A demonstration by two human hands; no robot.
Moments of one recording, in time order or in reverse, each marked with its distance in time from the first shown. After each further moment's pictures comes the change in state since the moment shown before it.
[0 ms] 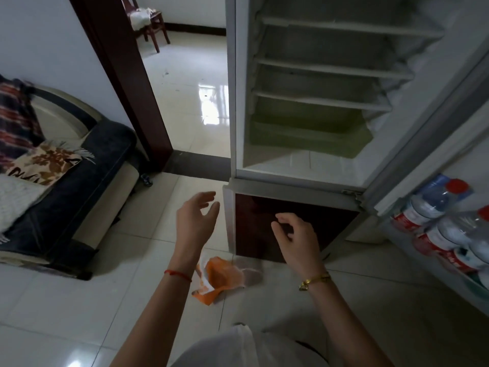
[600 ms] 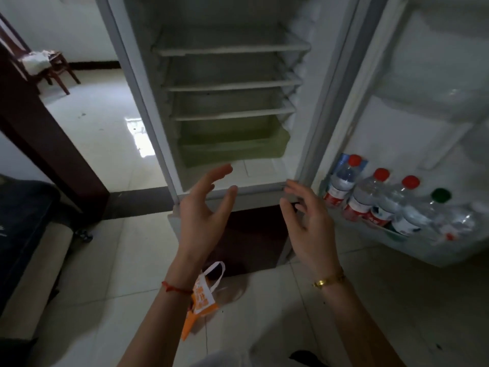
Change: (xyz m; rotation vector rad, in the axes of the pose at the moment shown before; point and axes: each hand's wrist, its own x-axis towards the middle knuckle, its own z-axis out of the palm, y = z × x) left_hand -0.033 0.123 0.043 -0.324 -0.223 0.599; right_hand -0.034 -0.024 -0.115 0.122 0.535 -0.156
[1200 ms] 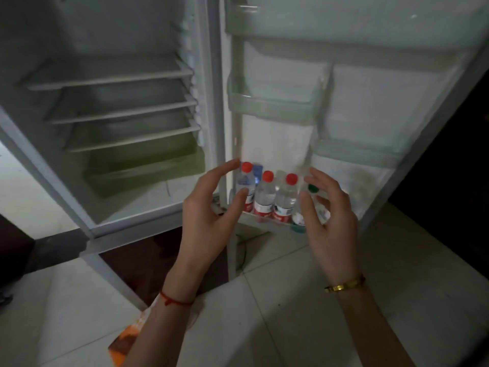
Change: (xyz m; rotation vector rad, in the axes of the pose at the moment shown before) left_hand -0.030 0.146 0.169 -0.153 -0.168 0.264; right_hand -0.008 0.036 -0.235 -0.094 0.333 -0.036
